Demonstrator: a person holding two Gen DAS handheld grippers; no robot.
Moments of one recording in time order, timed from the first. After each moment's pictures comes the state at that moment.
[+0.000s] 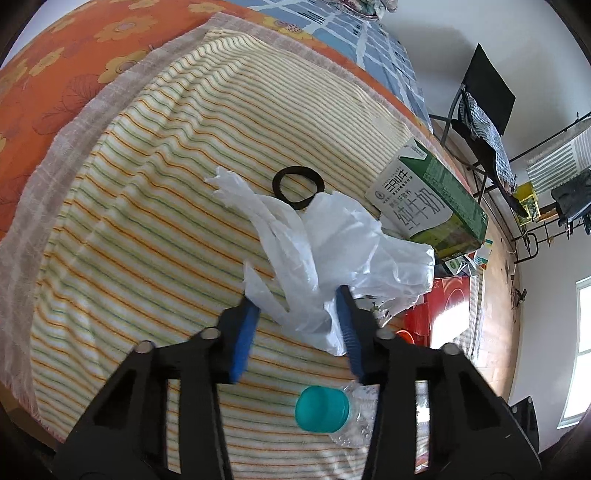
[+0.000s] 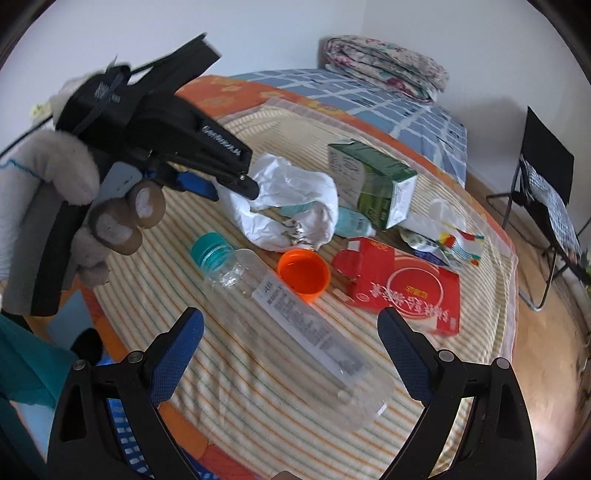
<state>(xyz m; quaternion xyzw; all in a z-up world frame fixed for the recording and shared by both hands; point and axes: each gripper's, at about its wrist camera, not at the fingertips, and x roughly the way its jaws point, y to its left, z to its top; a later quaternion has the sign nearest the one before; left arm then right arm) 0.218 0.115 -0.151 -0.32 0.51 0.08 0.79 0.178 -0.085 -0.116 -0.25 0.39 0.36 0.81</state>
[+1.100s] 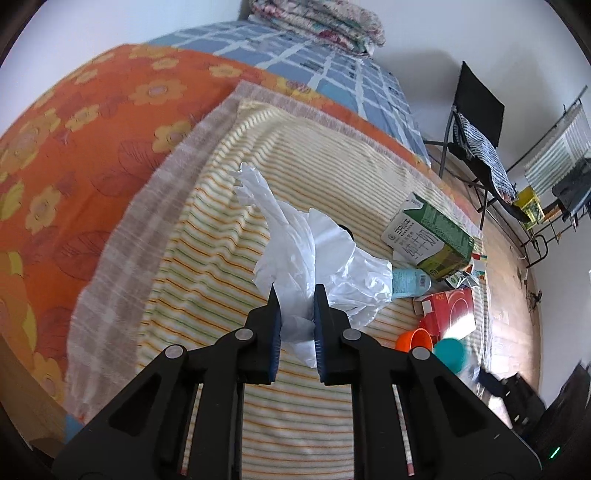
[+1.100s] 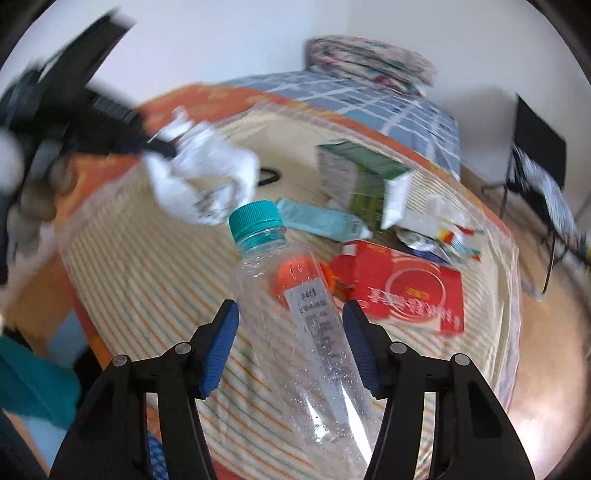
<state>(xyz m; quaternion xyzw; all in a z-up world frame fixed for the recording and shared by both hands) 0.167 0.156 -0.095 -0.26 0.45 0.10 0.85 0.187 -0.092 -0.112 -0.20 0.40 0.34 0.83</state>
